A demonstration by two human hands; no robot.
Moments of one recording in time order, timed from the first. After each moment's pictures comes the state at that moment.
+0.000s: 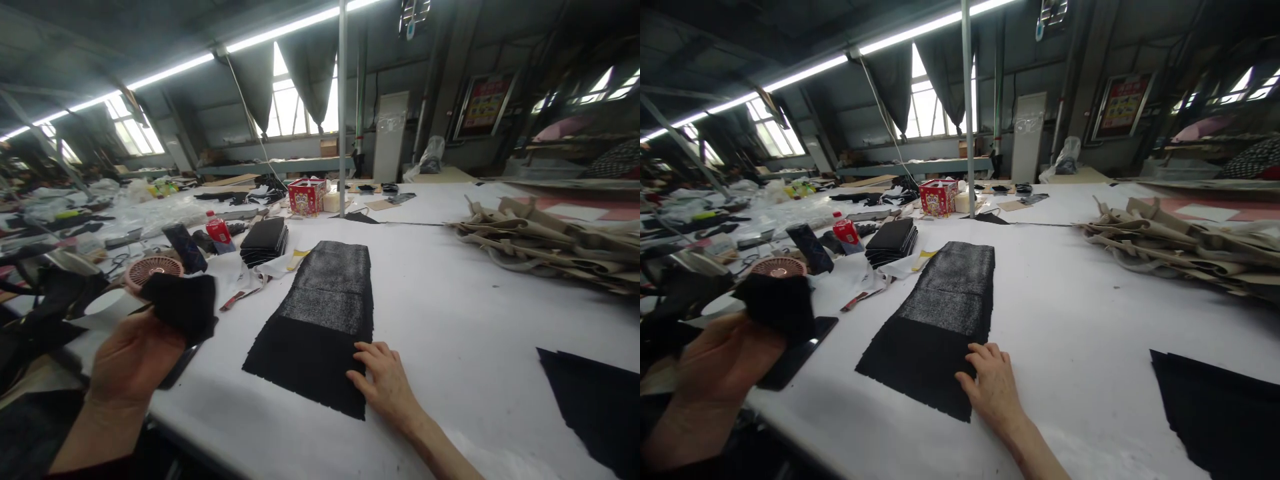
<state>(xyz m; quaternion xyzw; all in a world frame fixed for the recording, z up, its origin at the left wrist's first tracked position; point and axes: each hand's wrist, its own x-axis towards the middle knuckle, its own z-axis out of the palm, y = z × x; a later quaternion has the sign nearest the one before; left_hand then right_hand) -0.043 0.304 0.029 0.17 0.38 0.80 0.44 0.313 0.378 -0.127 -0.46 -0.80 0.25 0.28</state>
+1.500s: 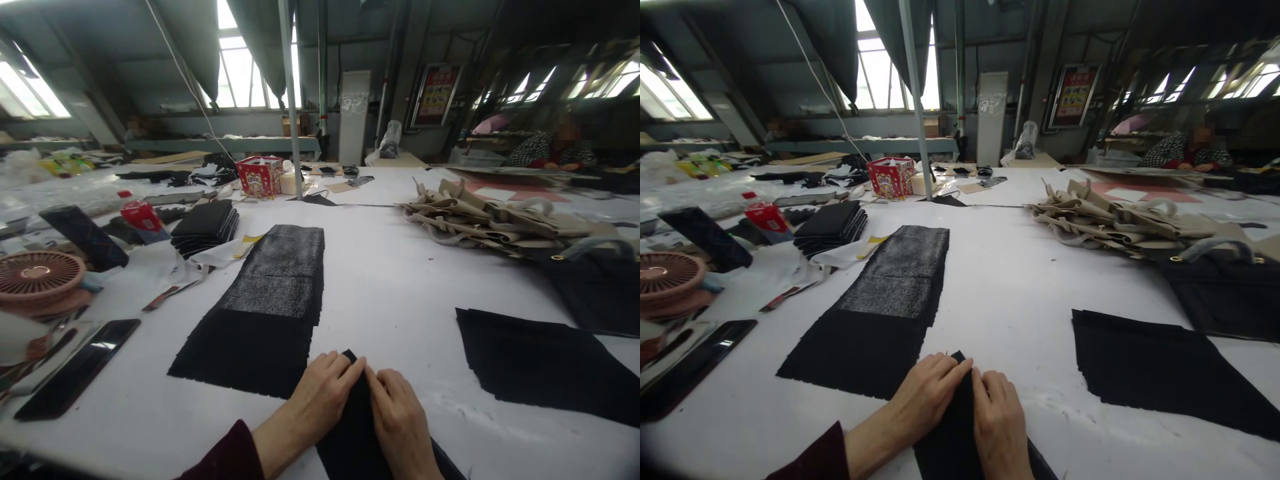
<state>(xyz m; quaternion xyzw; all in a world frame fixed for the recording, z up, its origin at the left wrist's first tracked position) 0.243 0.340 -0.134 0.91 0.40 0.14 0.06 0.418 0.306 -0.177 -0.50 -0.79 -0.09 0.34</state>
